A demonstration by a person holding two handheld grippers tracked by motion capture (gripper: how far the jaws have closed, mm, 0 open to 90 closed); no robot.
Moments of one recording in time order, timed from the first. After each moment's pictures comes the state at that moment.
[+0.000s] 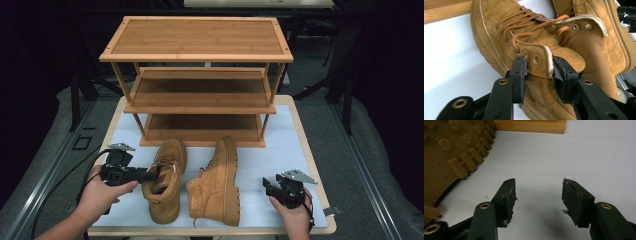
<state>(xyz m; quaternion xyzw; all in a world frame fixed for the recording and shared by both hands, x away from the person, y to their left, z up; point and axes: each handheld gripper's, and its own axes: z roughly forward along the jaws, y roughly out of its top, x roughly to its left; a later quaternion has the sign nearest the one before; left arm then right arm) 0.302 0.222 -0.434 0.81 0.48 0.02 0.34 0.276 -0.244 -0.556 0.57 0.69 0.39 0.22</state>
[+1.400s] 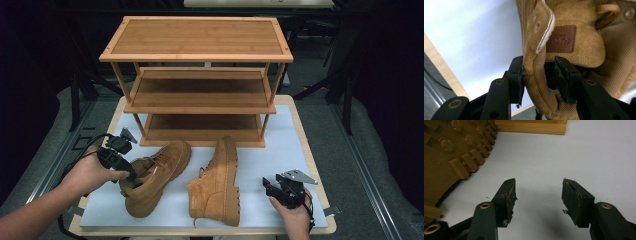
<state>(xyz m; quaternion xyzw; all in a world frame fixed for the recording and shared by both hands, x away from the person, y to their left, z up) 0.342 0.228 -0.417 0.86 0.51 0.00 0.07 0.275 -0.244 -0.556 0.56 0.69 0.40 0.23</state>
